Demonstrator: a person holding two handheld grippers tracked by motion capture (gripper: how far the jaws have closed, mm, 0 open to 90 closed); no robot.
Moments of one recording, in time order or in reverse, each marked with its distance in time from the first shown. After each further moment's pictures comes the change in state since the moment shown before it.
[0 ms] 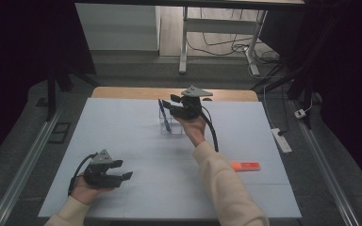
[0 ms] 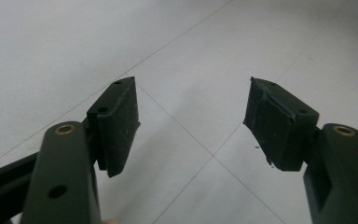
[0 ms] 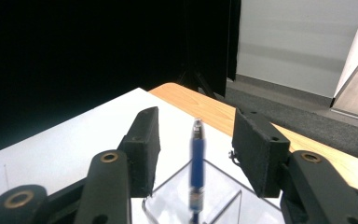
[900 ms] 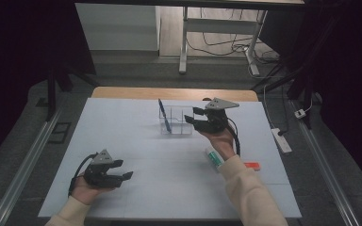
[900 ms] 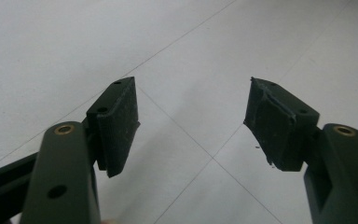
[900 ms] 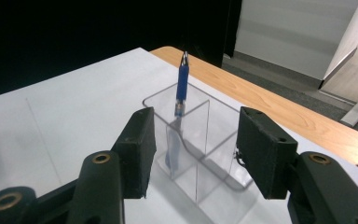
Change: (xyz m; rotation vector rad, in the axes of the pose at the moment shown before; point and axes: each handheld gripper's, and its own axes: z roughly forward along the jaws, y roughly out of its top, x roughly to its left) left arm -0.002 0.001 0.000 -0.002 0.010 0.001; right arm -0.013 -0.015 -0.088 0.109 0.007 -0.072
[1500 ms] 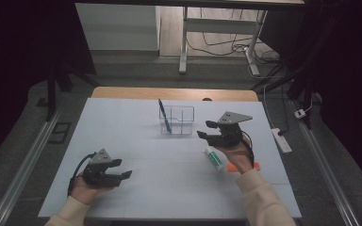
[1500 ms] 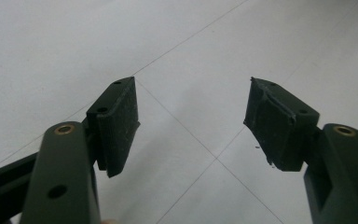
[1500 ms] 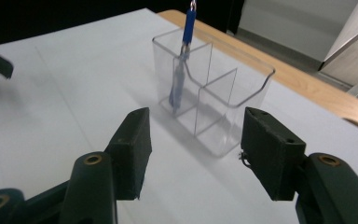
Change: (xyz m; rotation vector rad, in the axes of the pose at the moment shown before) left arm 0.002 -0.001 -0.003 -0.011 0.012 -0.015; right arm 0.002 -0.030 -0.046 0.100 0.010 -0.063
